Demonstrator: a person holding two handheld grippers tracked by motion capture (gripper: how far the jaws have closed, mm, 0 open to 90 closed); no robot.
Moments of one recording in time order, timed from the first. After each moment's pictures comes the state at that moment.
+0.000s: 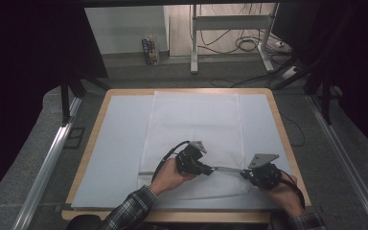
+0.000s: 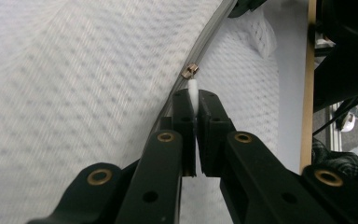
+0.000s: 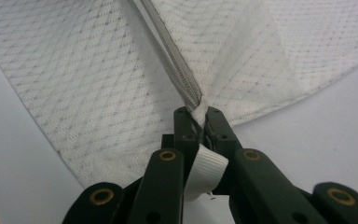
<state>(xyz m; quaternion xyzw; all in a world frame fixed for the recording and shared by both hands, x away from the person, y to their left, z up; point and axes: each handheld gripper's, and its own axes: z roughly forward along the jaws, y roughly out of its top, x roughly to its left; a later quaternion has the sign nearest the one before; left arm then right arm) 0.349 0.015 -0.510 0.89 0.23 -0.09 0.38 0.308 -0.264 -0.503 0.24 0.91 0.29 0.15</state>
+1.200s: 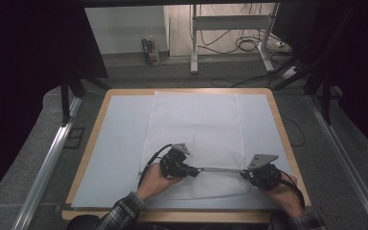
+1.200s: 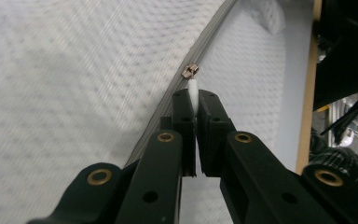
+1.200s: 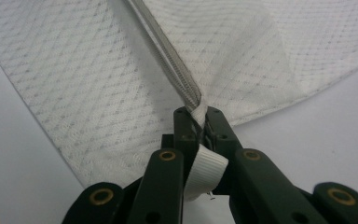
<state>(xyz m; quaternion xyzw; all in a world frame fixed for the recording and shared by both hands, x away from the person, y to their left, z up) 0.337 0.060 -0.517 0.87 0.27 -0.09 0.40 0.306 -0.263 -0.502 0.24 0.92 0.29 0.15</state>
